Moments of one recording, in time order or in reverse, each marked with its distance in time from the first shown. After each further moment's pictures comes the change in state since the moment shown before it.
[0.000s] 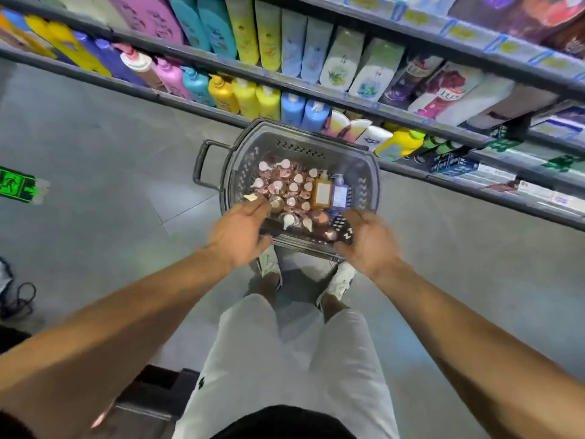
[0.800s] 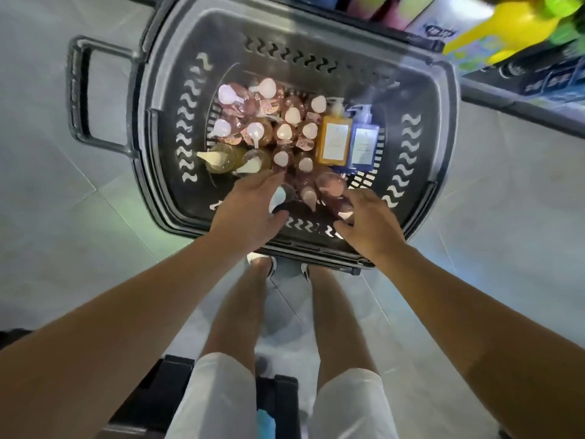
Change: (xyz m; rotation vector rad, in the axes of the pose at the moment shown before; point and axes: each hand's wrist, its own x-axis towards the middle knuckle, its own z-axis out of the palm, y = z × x) left_hand 0.189 -0.036 0.222 -0.220 -0.139 -0.131; right_hand 0.191 0.104 0.250 0.189 -0.220 0.134
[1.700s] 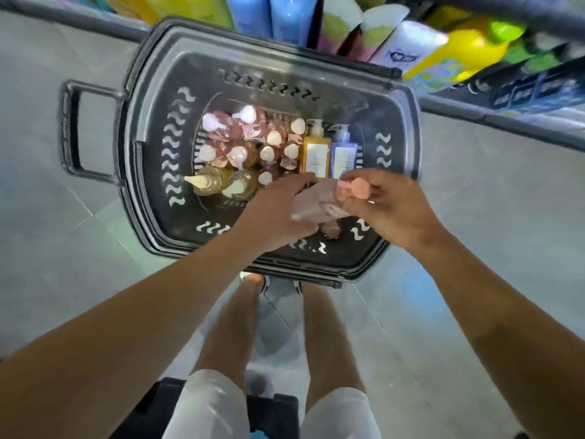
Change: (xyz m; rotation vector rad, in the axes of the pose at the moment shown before) left_hand 0.032 0.061 -0.009 -0.310 -0.051 0.169; right_hand -0.008 0.017 -0.095 0.610 0.127 -0.180
